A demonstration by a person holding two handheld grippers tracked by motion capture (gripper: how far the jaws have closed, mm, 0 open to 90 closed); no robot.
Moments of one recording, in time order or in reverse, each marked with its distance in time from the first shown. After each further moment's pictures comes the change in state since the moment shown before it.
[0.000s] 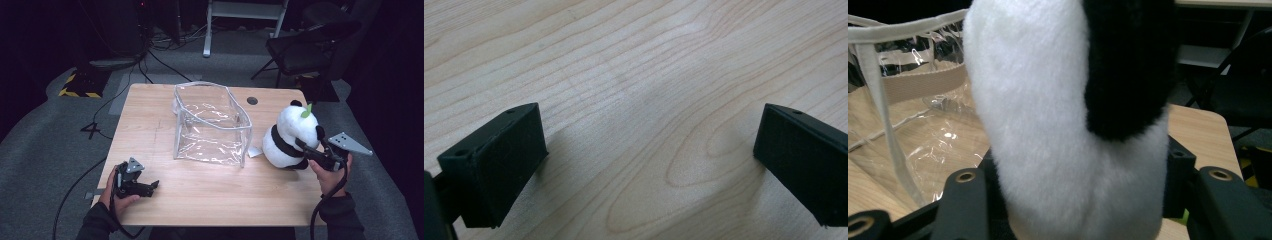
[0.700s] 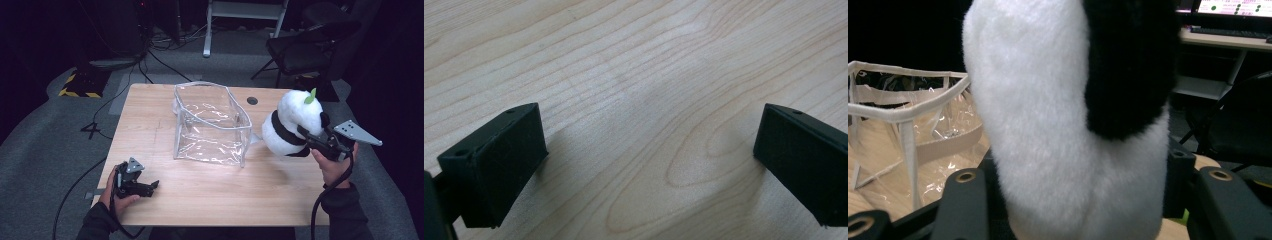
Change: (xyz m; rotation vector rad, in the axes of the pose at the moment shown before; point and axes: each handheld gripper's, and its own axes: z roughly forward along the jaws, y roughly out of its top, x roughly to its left) left arm 0.000 0.000 0.000 0.000 0.000 0.000; right arm 0.010 0.047 -0.006 -0.081 0.010 -0.042
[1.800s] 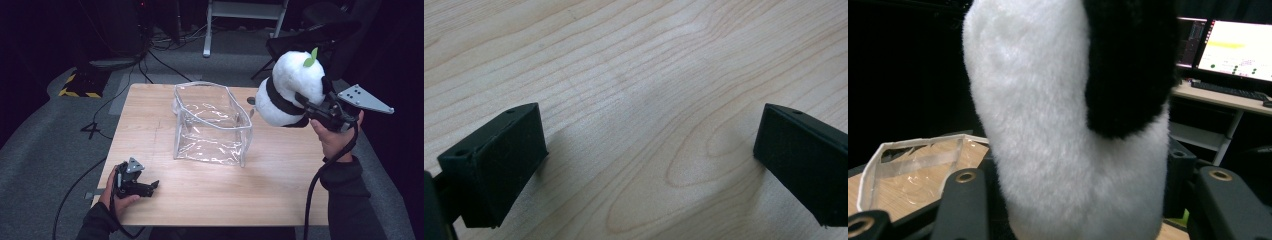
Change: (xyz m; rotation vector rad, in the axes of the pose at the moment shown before) left arm 0.000 0.000 0.000 0.000 0.000 0.000; right arm 0.022 0.096 0.013 -0.119 0.020 -0.082
